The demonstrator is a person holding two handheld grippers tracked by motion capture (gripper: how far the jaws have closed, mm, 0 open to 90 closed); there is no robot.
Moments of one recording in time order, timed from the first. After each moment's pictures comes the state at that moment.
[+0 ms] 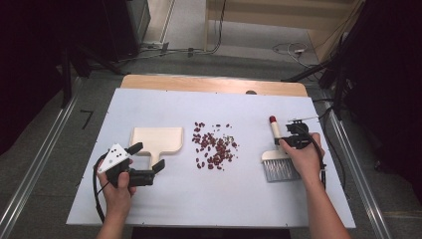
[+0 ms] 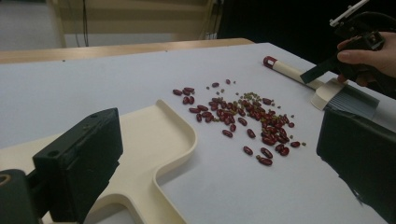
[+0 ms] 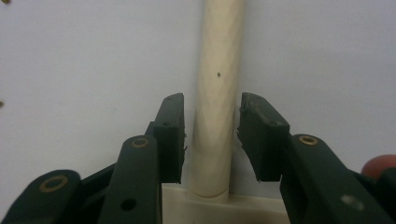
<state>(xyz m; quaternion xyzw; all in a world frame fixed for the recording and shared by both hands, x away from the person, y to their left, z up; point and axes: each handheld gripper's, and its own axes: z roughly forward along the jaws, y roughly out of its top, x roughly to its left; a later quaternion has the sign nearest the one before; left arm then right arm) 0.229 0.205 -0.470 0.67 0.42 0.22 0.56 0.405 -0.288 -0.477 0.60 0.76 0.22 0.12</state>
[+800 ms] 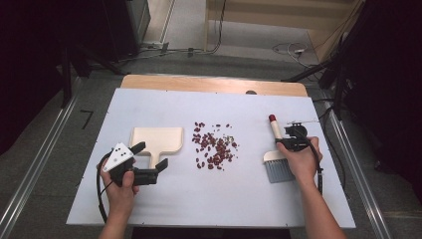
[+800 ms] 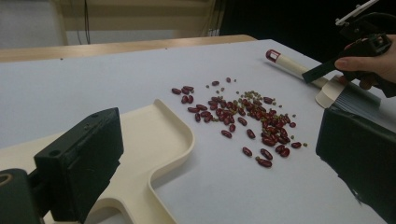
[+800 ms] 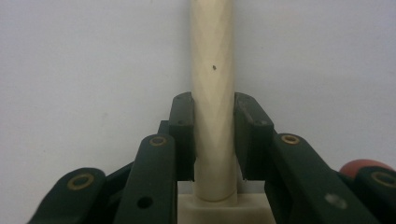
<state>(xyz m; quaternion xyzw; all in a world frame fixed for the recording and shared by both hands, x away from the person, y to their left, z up) 0.232 0.197 -0.468 0.68 0.43 0.22 0.56 0.397 -0.285 -0.483 0.61 0.74 0.24 0.16</state>
